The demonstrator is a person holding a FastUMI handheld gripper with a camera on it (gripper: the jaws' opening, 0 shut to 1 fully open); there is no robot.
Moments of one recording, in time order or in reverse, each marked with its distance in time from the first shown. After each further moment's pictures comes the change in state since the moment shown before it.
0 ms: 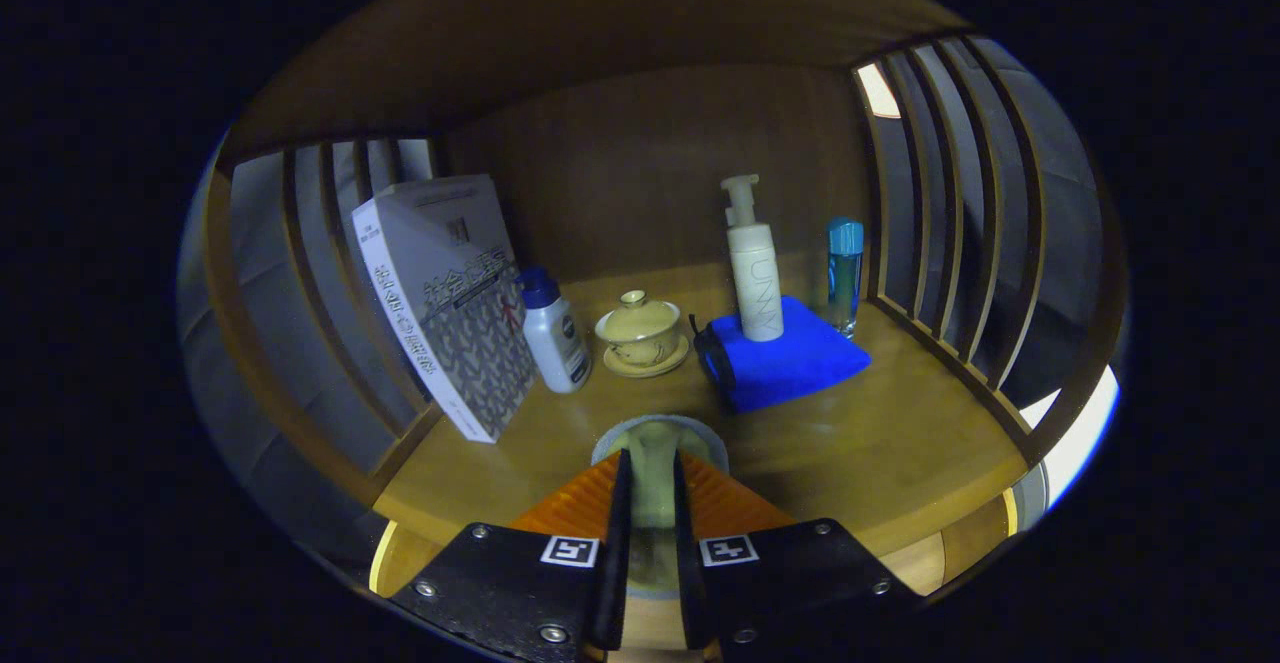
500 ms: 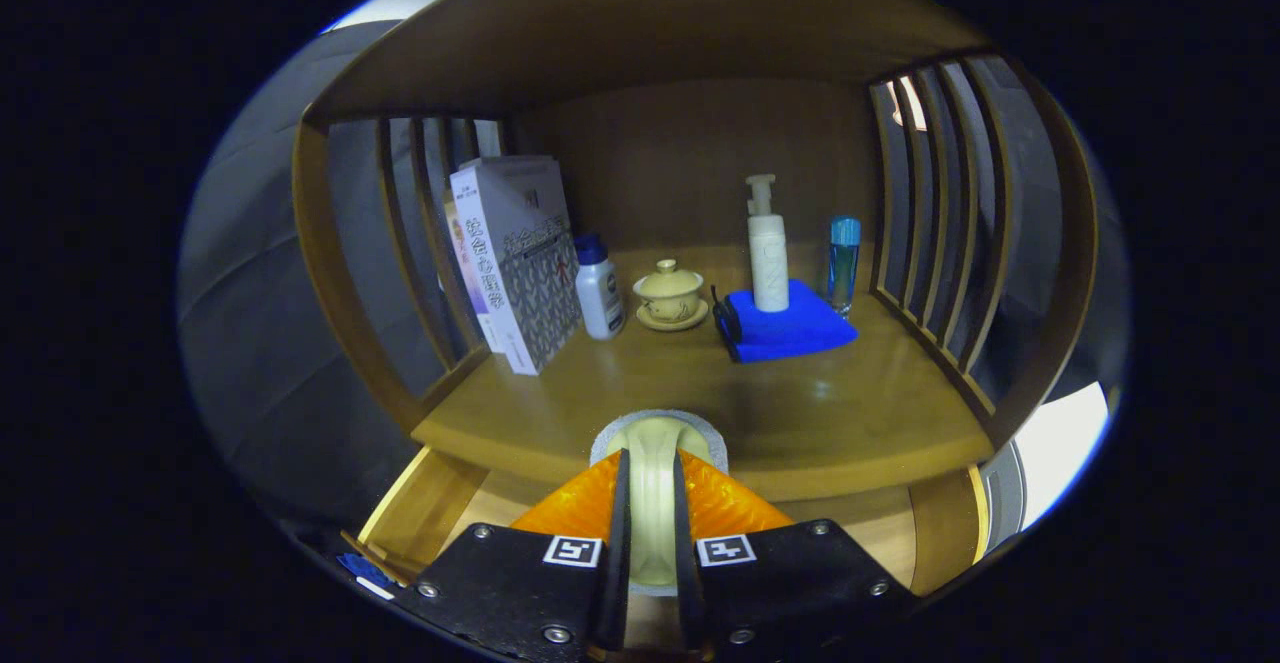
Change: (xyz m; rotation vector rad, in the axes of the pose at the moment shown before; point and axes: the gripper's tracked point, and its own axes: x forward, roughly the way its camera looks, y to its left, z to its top) arm -0.067 0.007 -0.030 -0.087 0.051 0.086
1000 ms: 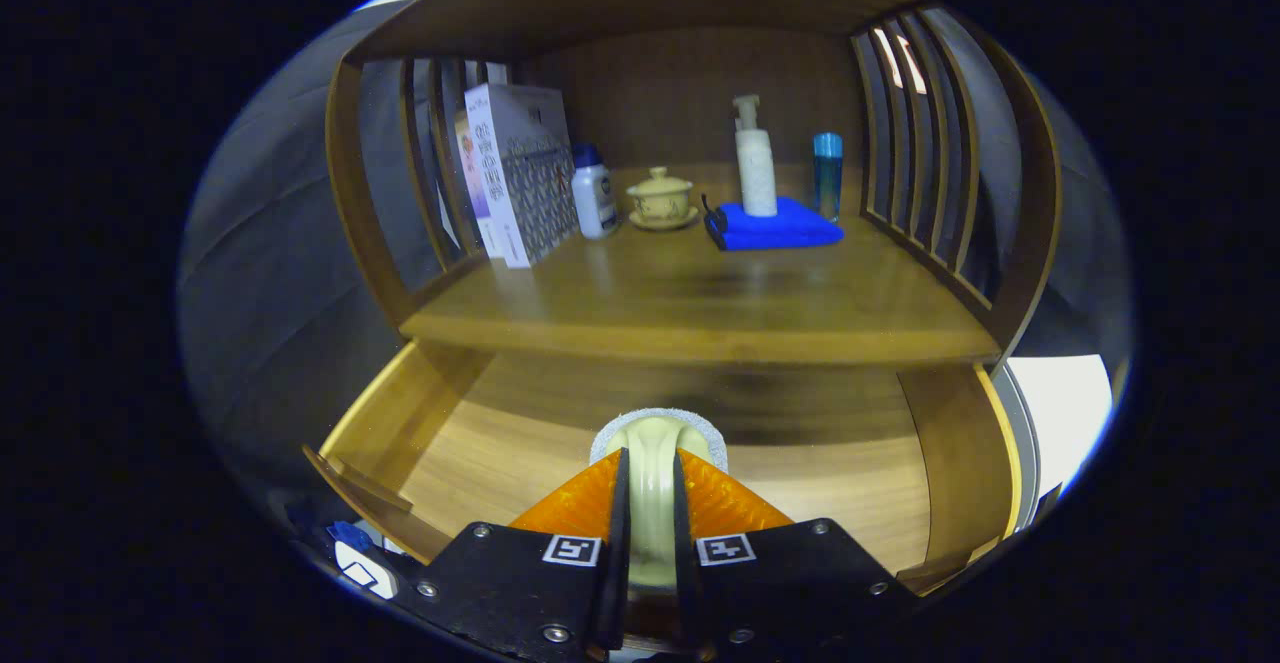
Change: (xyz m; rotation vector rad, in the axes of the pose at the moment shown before) arm -0.043 -0.011 -0.093 -0.016 0.101 0.050
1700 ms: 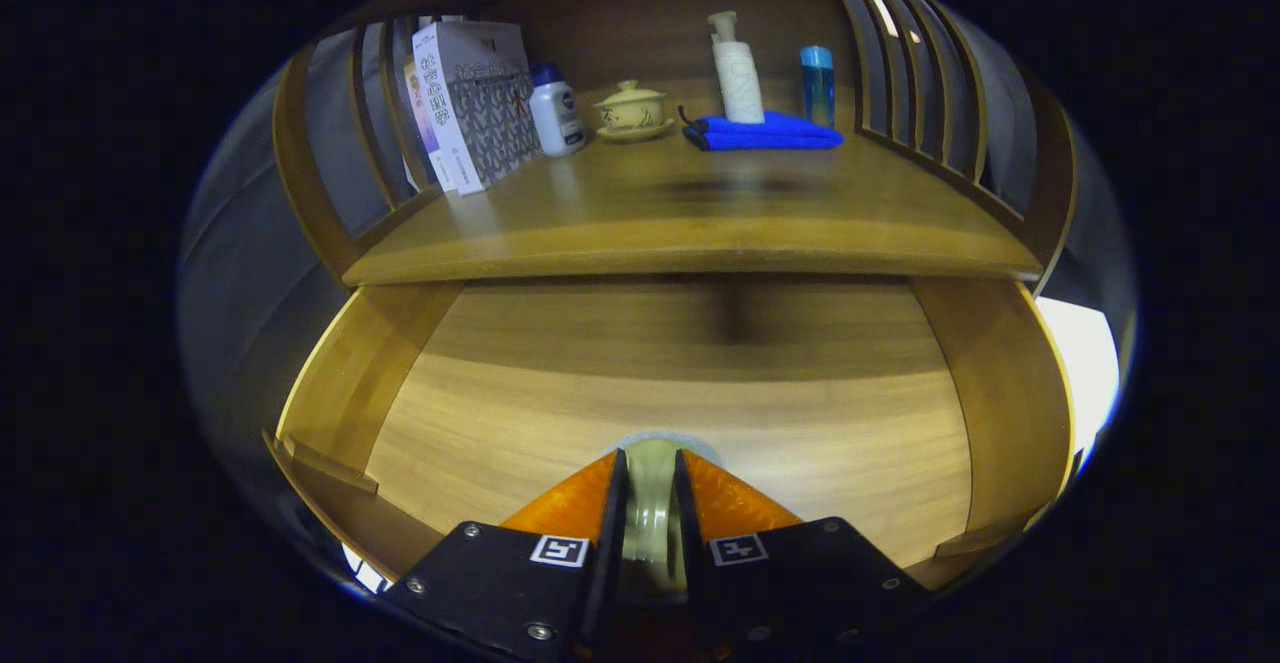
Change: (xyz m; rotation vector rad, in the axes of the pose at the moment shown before) arm 0.037 -0.015 -0.089 0.067 0.286 -0.048
